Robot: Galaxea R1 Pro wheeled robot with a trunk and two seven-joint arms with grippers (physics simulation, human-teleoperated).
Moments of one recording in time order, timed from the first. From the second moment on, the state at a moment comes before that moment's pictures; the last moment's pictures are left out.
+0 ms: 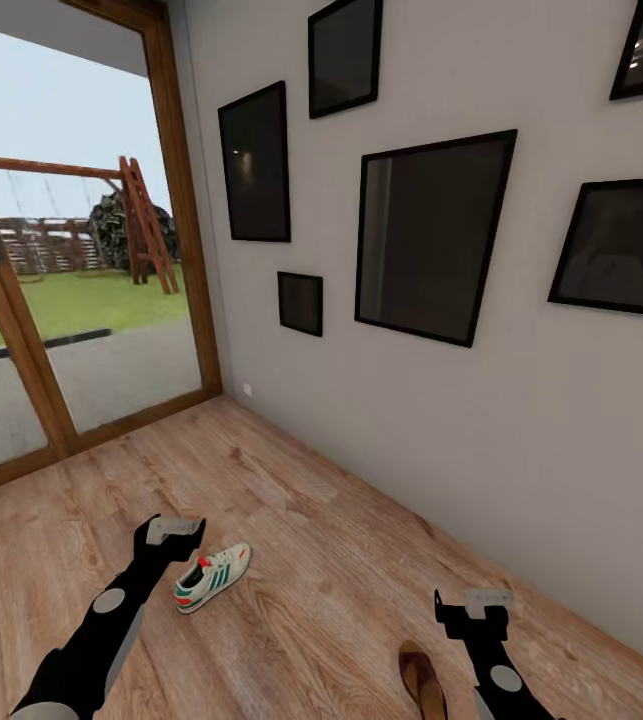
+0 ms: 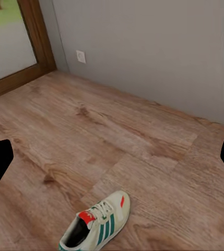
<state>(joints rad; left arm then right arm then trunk) -0.45 0.08 0.16 -0.79 -0.13 -0.16 -0.17 -0.38 -0.04 0.04 -0.52 0.04 -0.25 -0.17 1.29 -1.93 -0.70</state>
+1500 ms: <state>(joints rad) -0.46 0.03 0.13 -0.79 -0.13 -0.16 -0.18 -0.38 -0.04 -0.05 -0.49 0.03 -0.25 -0.10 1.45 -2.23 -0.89</state>
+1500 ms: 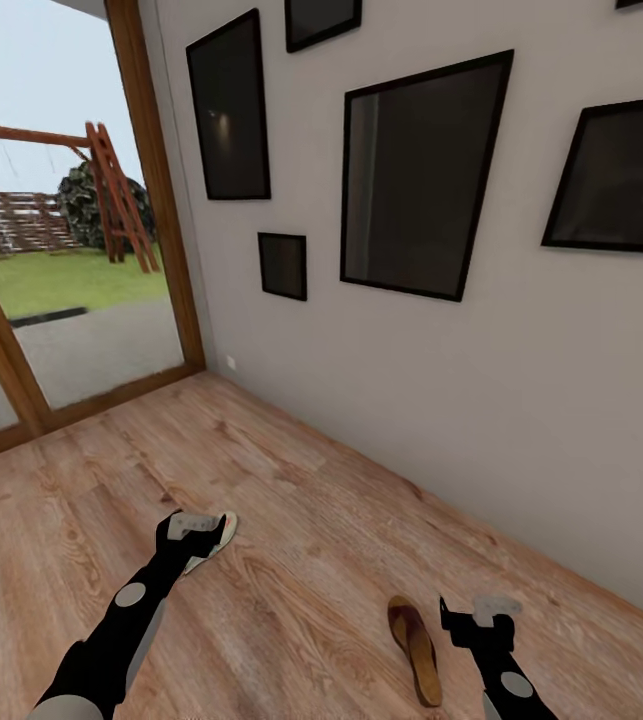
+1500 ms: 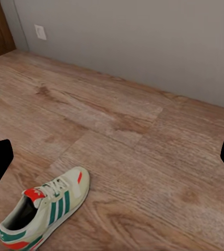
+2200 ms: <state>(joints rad) -0.46 0.03 0.13 -0.79 -0.13 -0.16 -0.18 -0.38 -0.04 -0.05 -0.49 0.03 -0.25 -0.09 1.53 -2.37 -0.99</state>
